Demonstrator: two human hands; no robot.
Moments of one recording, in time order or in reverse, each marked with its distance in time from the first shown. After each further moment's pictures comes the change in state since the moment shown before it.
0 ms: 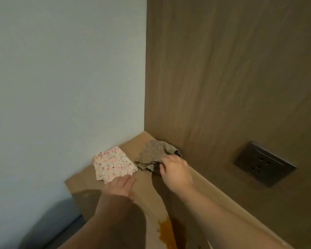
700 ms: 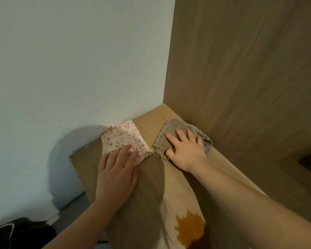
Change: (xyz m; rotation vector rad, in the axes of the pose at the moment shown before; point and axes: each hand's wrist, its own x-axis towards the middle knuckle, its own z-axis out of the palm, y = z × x) left_hand 0.001 -0.021 0.018 0.132 0.215 -0.168; right_hand 0.062 0.018 0.061 -0.161 -0.328 -0.023
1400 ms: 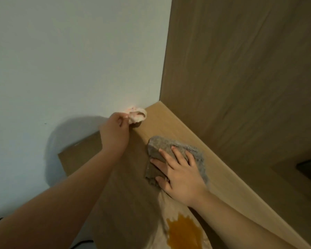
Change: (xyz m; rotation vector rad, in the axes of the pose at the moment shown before) left_hand 0.111 0.008 -0.001 -0.572 0.061 -0.645; right_hand -0.053 0.001 0.023 -0.098 0.048 -0.266
